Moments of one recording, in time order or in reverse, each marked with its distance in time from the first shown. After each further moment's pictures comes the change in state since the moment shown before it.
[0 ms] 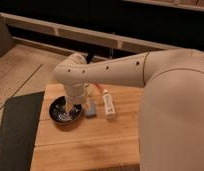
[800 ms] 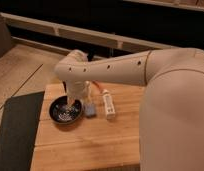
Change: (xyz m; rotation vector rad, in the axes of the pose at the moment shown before) arm -0.052 -0.015 -0.023 0.018 -0.160 -0.053
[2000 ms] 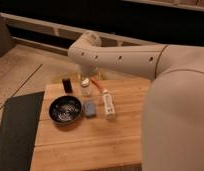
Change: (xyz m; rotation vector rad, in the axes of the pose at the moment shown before) arm -0.110 -0.062 -0.027 0.043 -0.199 -0.089
